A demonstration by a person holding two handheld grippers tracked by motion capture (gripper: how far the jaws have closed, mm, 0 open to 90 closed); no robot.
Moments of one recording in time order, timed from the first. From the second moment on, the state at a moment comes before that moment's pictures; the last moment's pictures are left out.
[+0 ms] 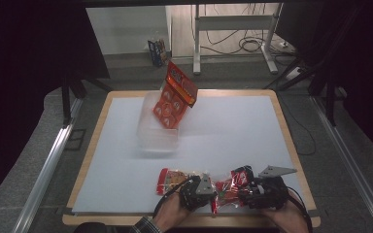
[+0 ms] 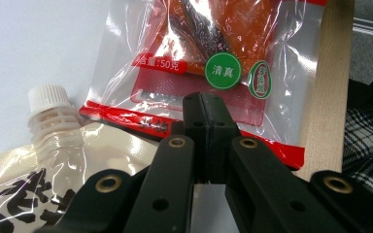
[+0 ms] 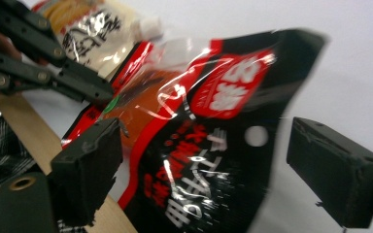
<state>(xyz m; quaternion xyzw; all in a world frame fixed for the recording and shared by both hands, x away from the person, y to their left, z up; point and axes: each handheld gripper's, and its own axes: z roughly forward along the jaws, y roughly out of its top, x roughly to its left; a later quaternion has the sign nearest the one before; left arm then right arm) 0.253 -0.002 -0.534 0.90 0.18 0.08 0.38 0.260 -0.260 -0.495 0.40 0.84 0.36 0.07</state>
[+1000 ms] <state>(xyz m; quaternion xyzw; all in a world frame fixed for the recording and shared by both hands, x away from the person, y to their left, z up) 0.254 0.000 -0.535 0.90 0.19 0.08 0.38 0.267 -0.225 -0.494 0.40 0.83 0.40 0.00</state>
